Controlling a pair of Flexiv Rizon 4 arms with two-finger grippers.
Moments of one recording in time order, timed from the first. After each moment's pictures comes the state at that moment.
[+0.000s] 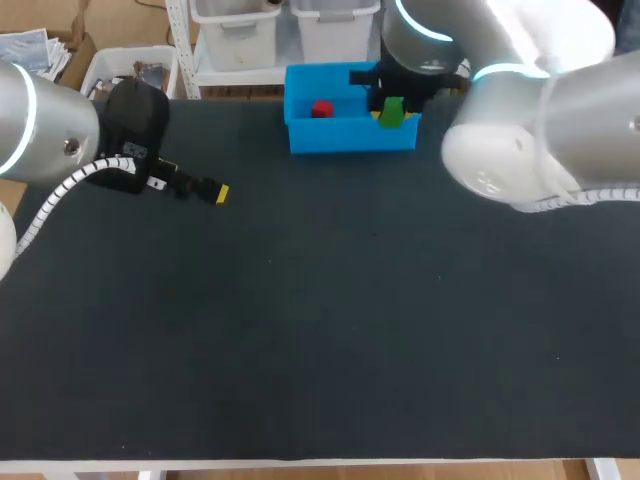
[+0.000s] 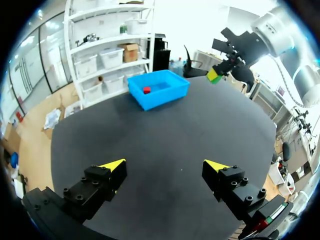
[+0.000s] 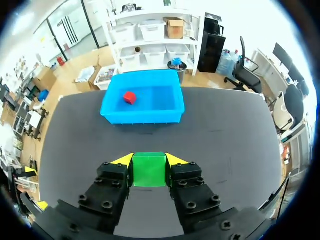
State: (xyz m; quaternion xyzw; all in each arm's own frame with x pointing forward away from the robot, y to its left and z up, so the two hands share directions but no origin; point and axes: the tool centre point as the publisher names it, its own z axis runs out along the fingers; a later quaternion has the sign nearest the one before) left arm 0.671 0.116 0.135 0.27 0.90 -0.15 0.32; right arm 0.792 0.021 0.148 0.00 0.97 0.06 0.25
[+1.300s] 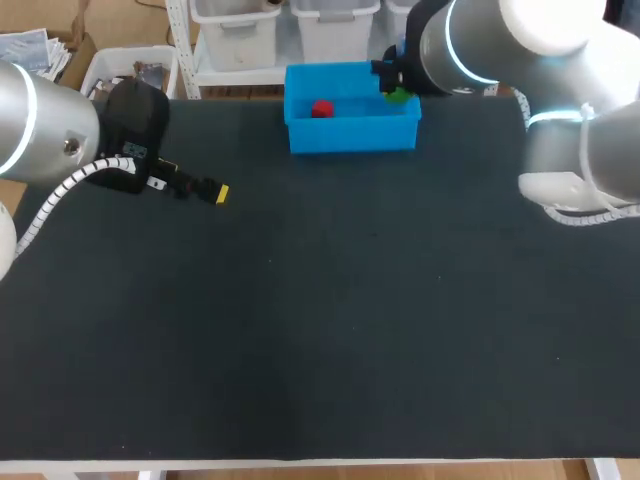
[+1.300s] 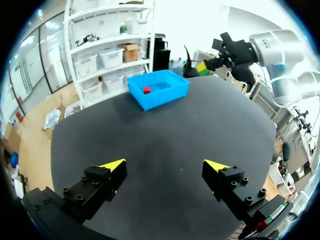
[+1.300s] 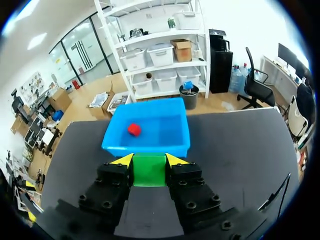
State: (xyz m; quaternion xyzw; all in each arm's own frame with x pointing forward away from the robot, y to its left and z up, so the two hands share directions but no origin) left arm 0.671 0.116 0.135 0.27 0.90 -0.15 0.32; right arm 0.860 0.008 0.140 0.00 0.92 0.13 0.37
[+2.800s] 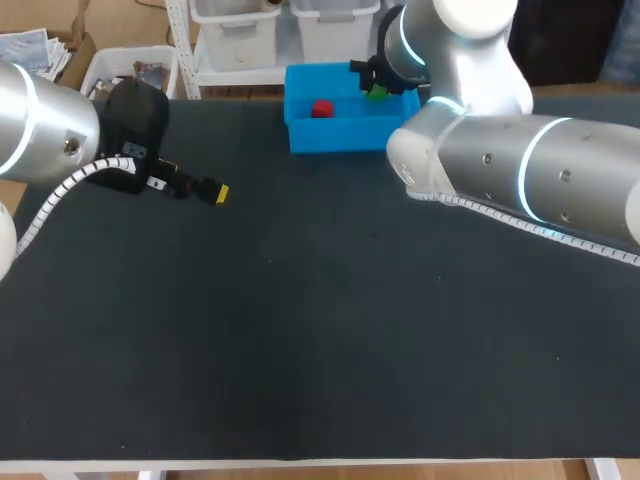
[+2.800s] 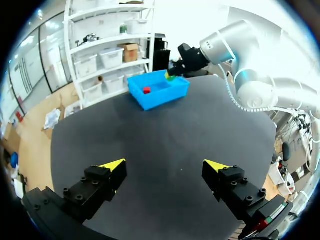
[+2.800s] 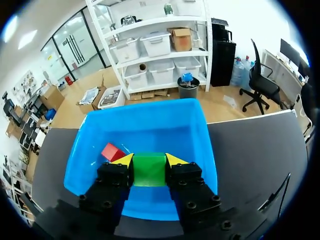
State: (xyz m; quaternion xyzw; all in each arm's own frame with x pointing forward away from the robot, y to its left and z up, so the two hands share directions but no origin) left arm 0.671 0.116 0.135 0.27 0.90 -0.15 0.32; right arm 0.980 0.024 0.051 0.01 0.94 0.12 0.33
